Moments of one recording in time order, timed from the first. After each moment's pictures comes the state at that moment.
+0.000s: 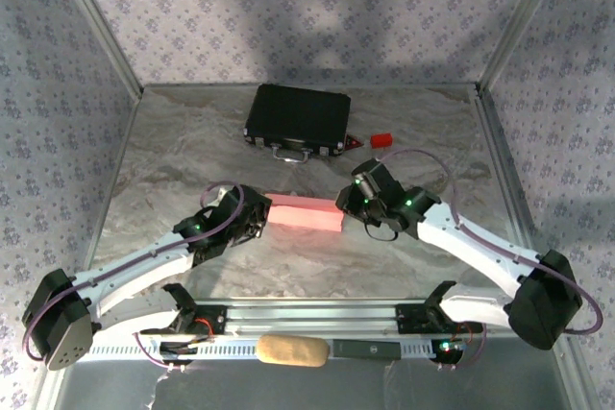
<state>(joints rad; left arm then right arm) -0.84 1.03 0.60 -0.26 -0.25 -1.81 0.74 1.18 0.85 -0.55 0.02 1.06</state>
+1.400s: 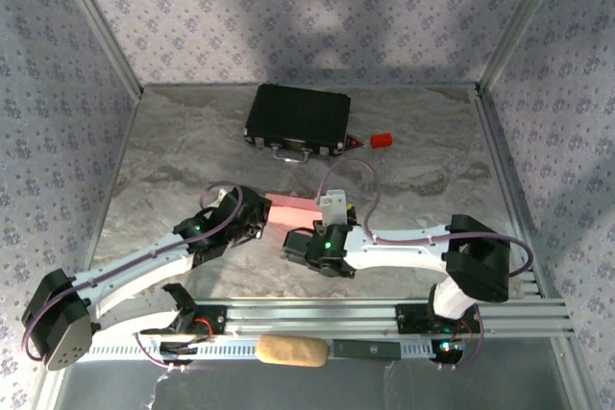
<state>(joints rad) -0.85 1.02 0.59 -0.25 -0.26 -1.83 1.29 1.59 1.03 -0.88 1.13 1.13</state>
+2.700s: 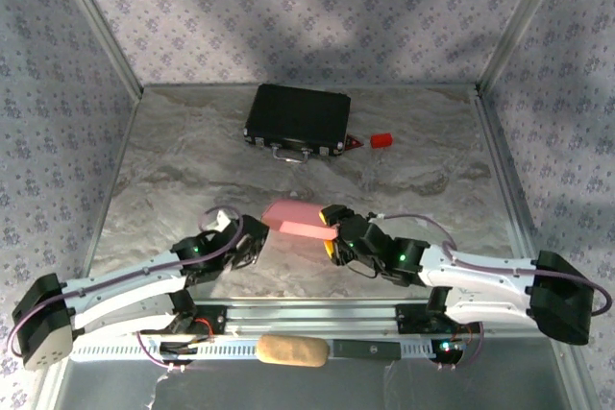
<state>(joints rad) -1.03 0.92 0.45 -0.35 -0.38 -1.89 1.10 1.07 0.49 0.00 0.30 2.06</state>
